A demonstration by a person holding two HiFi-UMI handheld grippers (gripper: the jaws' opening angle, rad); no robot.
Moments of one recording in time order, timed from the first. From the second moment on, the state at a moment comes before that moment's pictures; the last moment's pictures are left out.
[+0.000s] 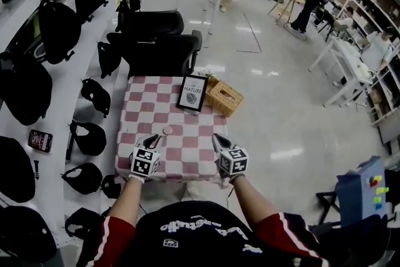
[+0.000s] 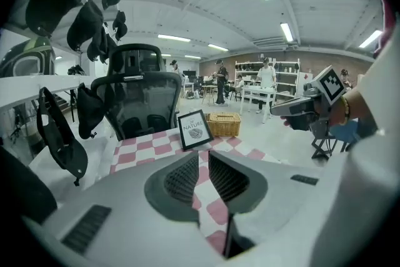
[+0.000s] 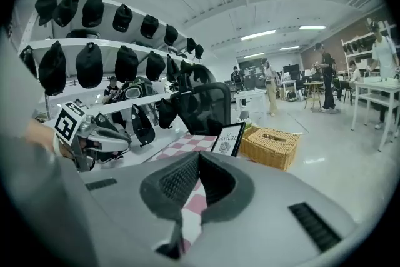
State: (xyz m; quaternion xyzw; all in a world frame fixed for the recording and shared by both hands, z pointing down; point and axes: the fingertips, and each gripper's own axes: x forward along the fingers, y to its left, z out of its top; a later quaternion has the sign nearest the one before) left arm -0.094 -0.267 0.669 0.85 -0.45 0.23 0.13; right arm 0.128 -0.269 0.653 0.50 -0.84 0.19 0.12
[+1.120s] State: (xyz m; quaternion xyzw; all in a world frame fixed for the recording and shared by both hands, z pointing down) left arm -0.108 -0.128 0.409 0.86 -0.50 0.04 -0.01; right arm 0.110 -0.125 0.424 0.54 -0.84 0.06 0.02
